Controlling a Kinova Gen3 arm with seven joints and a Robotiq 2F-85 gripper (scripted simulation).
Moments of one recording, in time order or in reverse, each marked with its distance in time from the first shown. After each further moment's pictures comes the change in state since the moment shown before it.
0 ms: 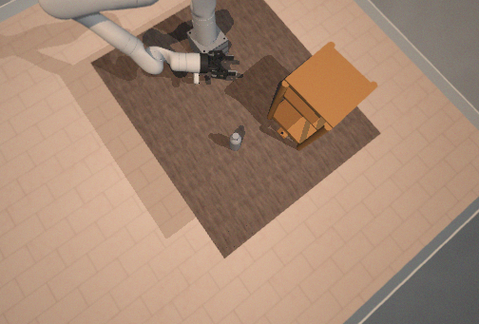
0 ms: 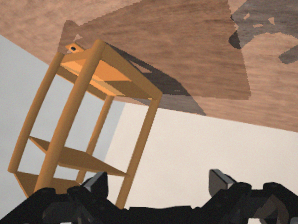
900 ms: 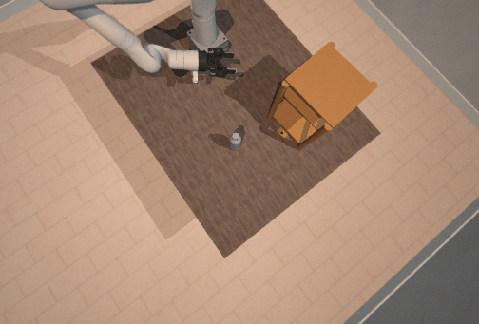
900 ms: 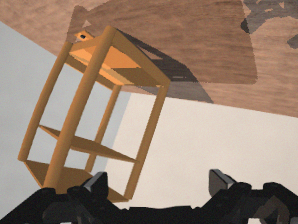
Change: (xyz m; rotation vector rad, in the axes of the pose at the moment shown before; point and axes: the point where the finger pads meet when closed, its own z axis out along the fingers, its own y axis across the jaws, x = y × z) arm -0.025 -0.017 -0.008 0.023 -0.029 0.009
